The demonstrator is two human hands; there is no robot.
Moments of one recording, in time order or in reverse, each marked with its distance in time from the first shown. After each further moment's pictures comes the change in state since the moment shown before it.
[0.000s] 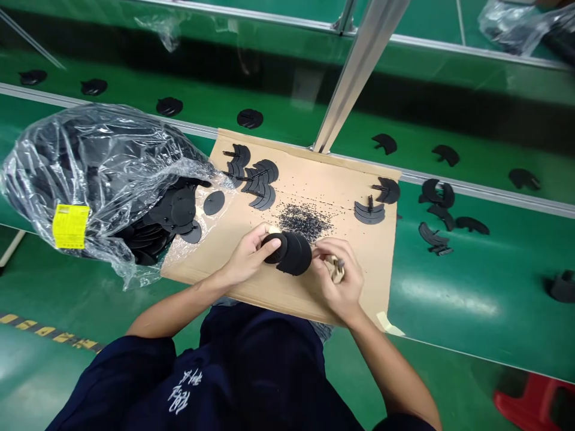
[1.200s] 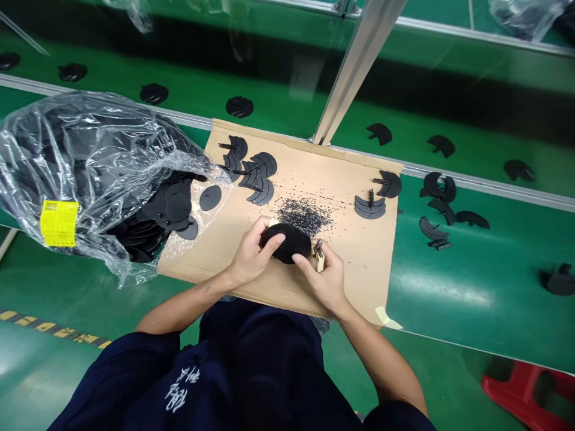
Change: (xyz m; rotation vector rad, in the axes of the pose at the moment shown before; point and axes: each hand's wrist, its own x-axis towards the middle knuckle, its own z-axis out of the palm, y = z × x) left_hand -0.001 -0.014 0.005 0.396 0.143 0.351; right_hand 0.002 -0.010 0.021 0.287 -0.060 0.441
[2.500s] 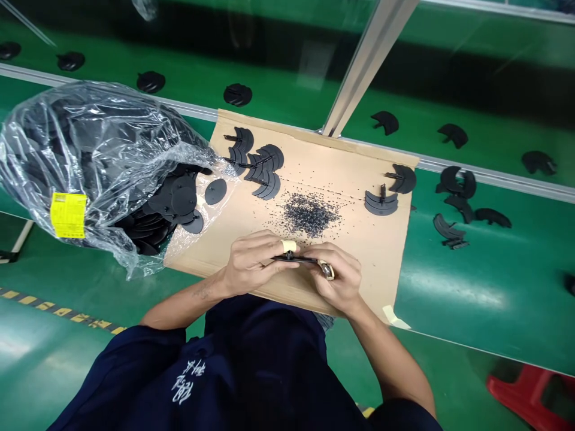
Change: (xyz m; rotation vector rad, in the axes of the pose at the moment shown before) left_hand -0.002 0.025 -0.016 0.136 -0.064 0.482; right_hand 0.002 0.005 -0.012 -0.175 -0.124 -0.548
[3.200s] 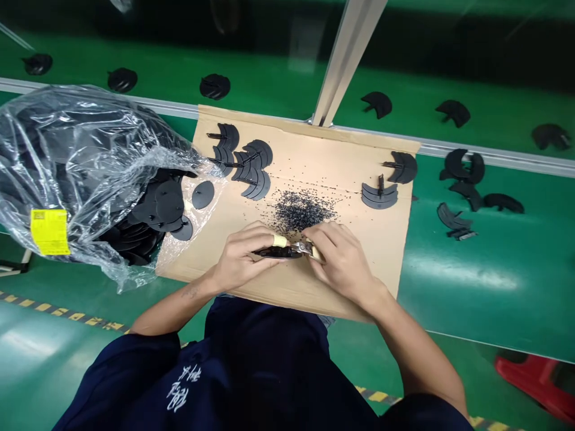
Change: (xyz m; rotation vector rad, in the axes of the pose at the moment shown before) left_hand 0.005 -0.014 -0.001 -0.058 -0.147 -0.191; right_hand 0.024 0.015 -0.029 -0.556 -0.327 -0.093
